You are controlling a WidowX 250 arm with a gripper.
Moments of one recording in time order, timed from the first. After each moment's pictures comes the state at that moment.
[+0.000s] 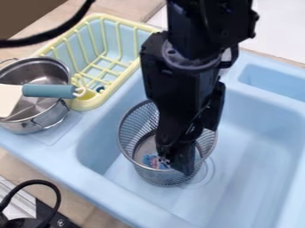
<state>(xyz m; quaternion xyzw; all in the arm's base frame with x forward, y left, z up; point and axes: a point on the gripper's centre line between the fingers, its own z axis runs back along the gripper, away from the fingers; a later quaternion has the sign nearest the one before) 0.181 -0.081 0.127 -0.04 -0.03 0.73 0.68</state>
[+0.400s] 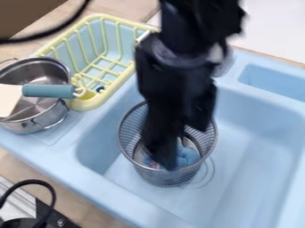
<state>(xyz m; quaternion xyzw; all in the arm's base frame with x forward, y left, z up) 0.185 -0.061 0.128 -0.02 -0.02 0.69 0.73</state>
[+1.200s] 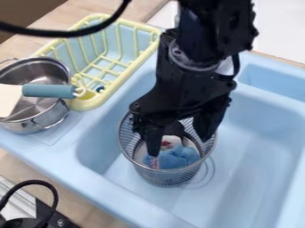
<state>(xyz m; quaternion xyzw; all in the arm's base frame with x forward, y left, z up) 0.196 -0.052 0.110 0.05 -0.05 0.46 0.88</state>
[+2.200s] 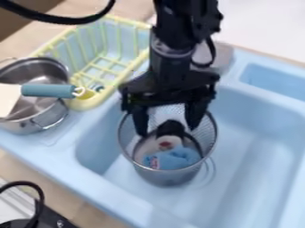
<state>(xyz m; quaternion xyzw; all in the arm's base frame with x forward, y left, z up) 0.215 -0.035 0.089 0.04 -0.03 0.38 0.92</state>
